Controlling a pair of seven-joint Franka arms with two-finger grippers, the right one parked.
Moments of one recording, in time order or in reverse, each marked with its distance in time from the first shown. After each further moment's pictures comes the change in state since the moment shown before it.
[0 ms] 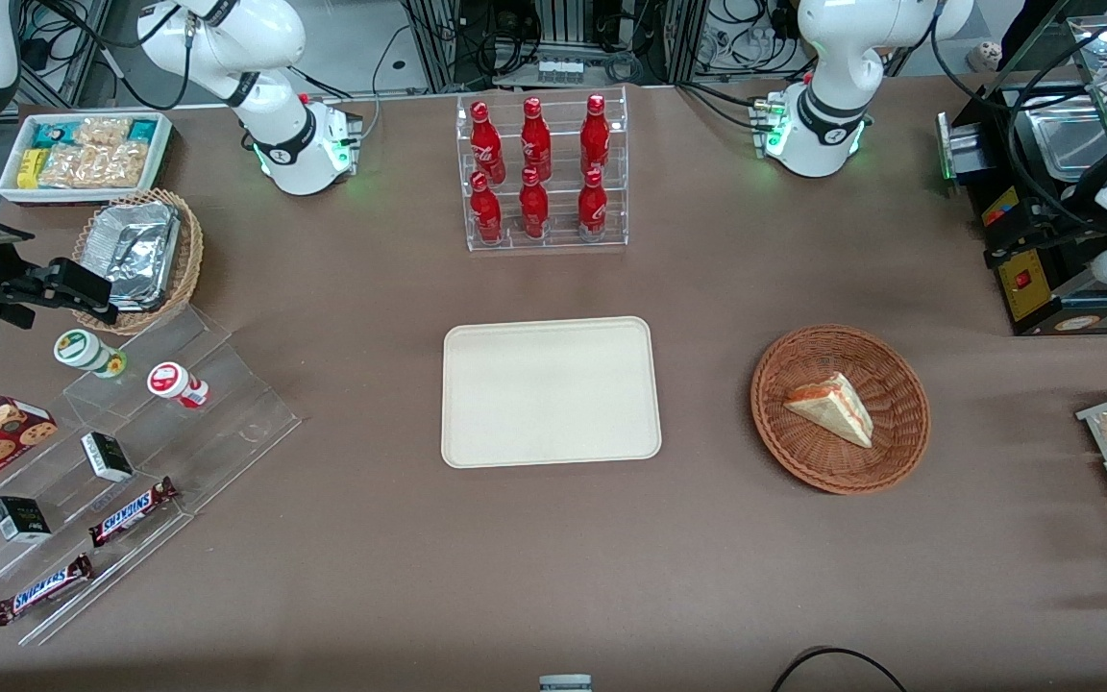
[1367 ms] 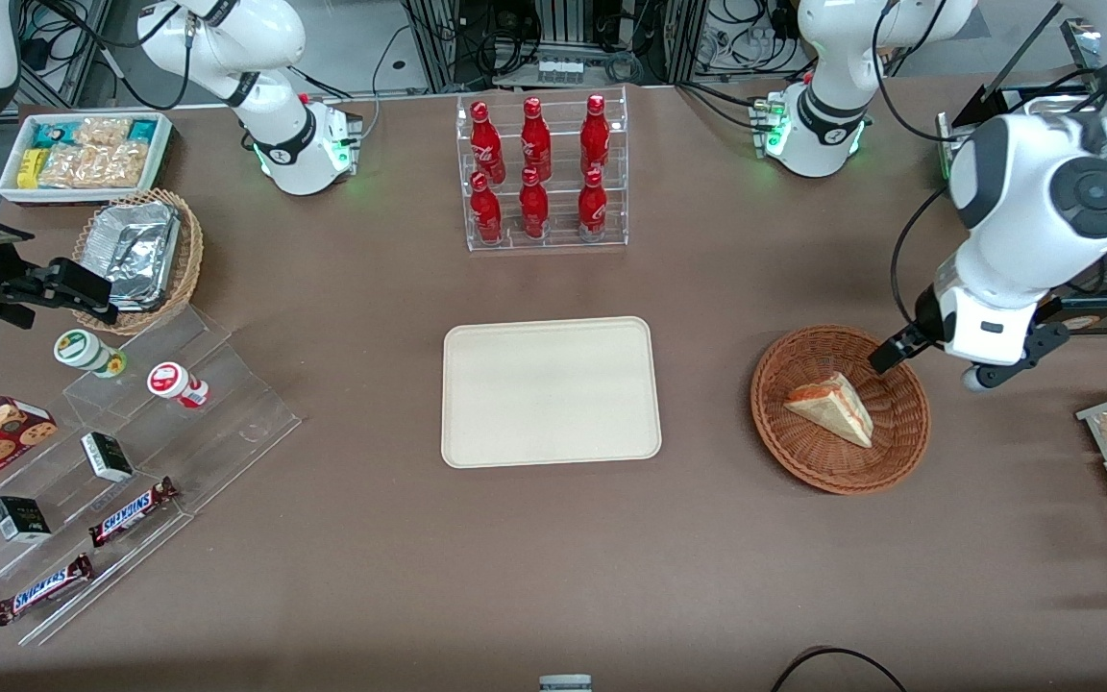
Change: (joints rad) arm -0.003 0.059 -0.072 -0.529 -0.001 0.670 -0.694
